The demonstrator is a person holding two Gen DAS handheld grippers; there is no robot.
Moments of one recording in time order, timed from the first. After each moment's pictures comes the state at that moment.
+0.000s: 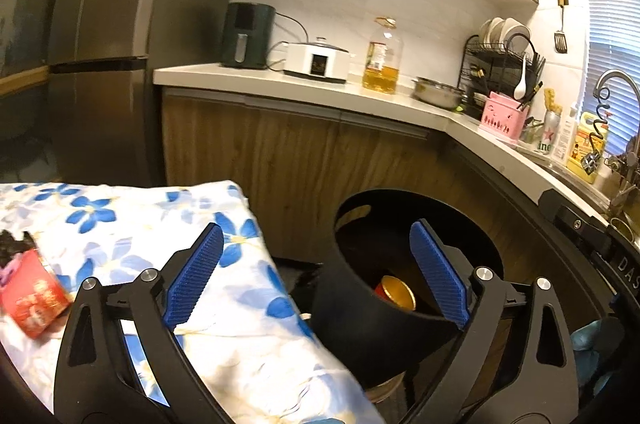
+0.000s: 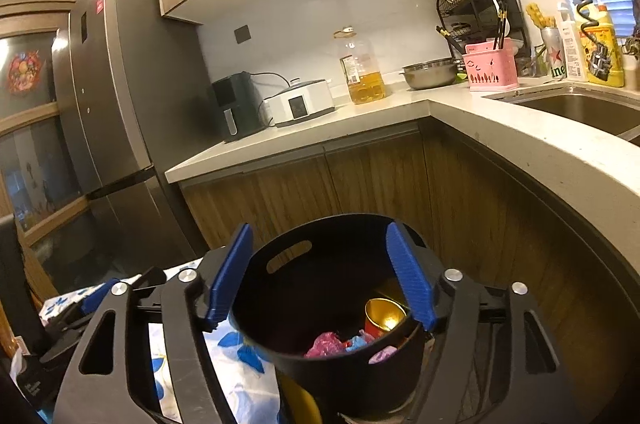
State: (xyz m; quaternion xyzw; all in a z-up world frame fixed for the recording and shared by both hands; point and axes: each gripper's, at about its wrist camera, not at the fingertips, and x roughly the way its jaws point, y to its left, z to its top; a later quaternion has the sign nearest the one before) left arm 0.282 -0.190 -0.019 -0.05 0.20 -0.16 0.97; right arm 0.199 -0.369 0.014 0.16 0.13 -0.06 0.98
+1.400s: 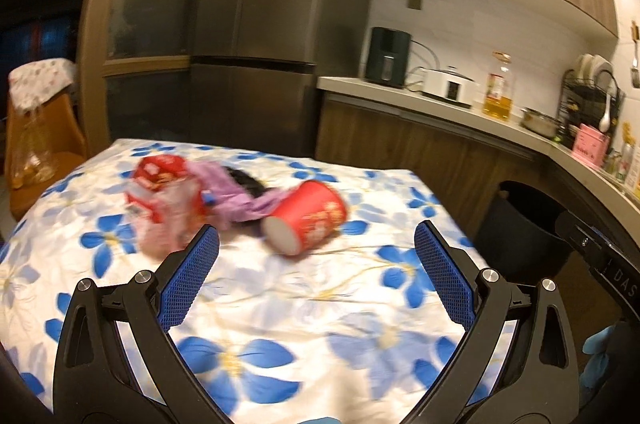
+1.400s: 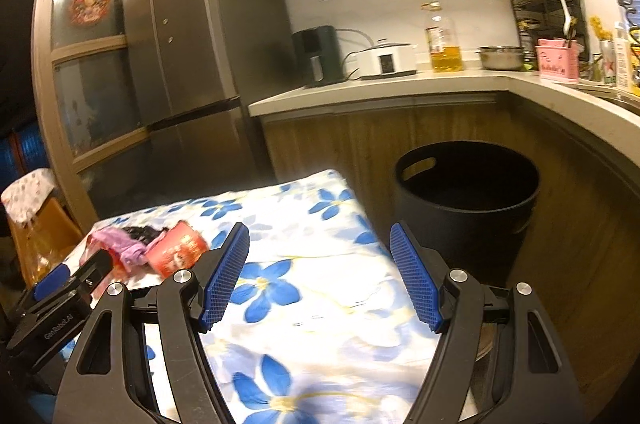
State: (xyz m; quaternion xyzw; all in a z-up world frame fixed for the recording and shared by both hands) left arm 0.132 0.020 -0.033 -0.08 0.19 0.05 0.98; right arm 0.141 -0.198 -0.009 0.10 0.19 0.04 0.98
